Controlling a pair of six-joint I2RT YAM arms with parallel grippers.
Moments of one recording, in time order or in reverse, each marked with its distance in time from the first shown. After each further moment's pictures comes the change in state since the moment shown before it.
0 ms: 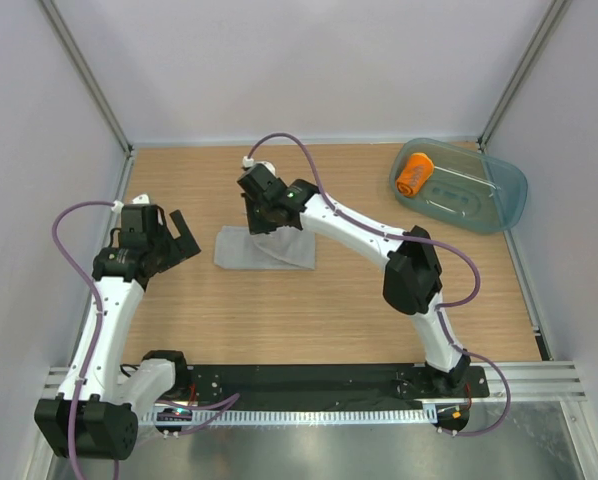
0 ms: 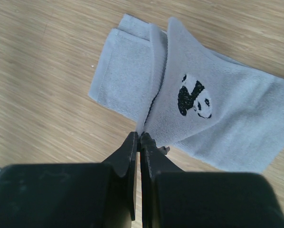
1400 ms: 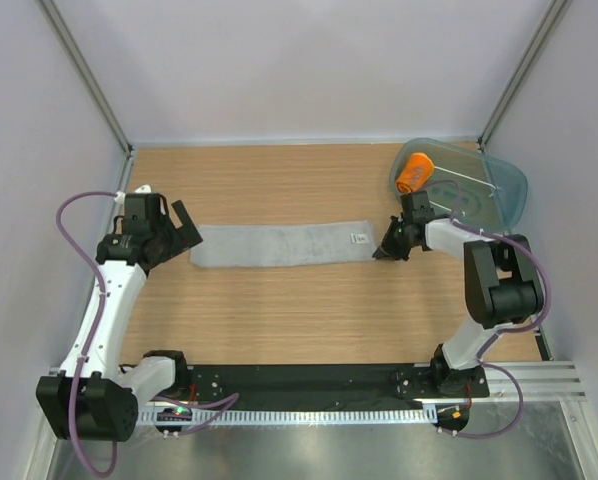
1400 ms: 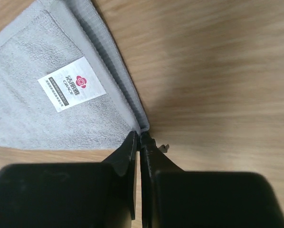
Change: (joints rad) left arm 0.000 0.096 0.052 0.036 0.011 -0.021; right arm -0.752 -0.420 -1.102 0.452 -0.388 0.055
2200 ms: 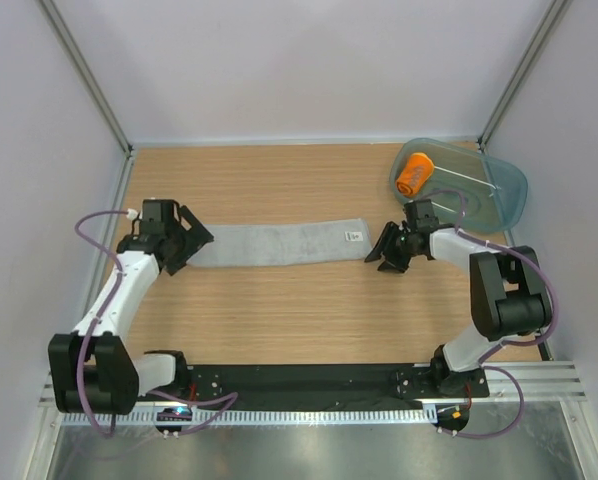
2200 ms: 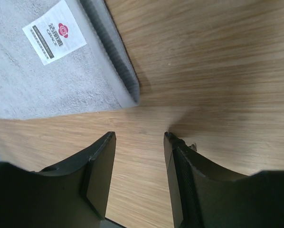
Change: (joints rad) left arm 0.000 0.175 -0.185 0.268 0.056 -0.284; right arm -0.002 -0.111 -0.099 -0.032 -0.069 0.013
